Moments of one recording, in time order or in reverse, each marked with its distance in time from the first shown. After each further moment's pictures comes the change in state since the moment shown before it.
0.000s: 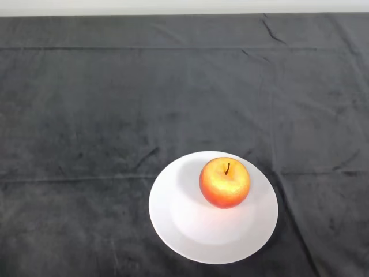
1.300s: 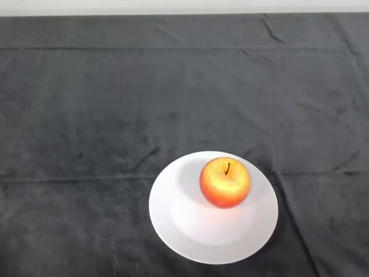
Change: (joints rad) left arm 0.000 0.000 0.000 0.003 0.000 0.000 -0.004; right arm 0.000 0.000 0.000 0.000 0.000 0.000 0.000
